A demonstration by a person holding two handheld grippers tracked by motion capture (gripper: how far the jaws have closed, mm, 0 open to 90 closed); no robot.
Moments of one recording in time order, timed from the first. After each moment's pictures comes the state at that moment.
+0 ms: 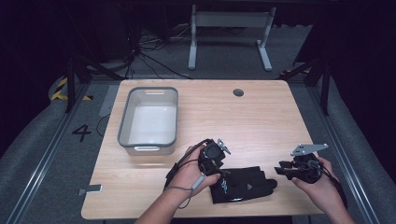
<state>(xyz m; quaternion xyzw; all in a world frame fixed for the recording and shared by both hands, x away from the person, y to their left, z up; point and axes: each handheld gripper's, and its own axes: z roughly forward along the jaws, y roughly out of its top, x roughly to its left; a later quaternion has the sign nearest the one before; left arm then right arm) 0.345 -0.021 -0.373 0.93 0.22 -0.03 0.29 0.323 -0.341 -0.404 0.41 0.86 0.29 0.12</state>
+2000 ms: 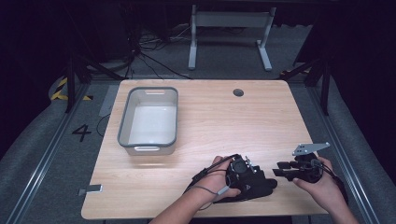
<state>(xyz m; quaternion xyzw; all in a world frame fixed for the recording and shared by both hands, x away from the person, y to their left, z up) 0.342 -0.097 -0.437 0.97 0.13 -0.02 0.23 0.325 -0.344 -0.405 0.40 0.86 0.32 0.07</state>
